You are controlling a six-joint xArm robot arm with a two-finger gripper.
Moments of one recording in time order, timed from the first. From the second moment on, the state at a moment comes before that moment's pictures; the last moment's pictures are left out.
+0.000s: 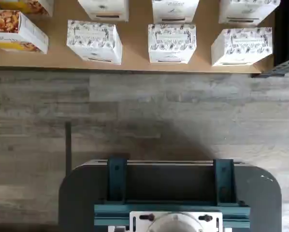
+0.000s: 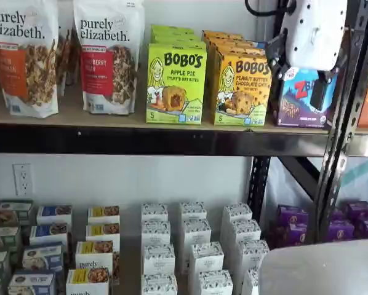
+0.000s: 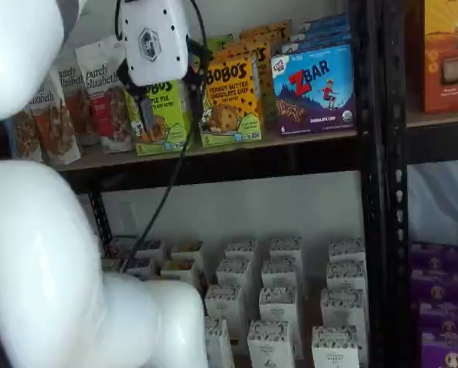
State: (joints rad) arm 0.01 -0.84 -1.15 0.04 2.00 0.03
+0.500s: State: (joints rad) arm -0.01 -0.87 -1.12 0.06 1.94 0.02
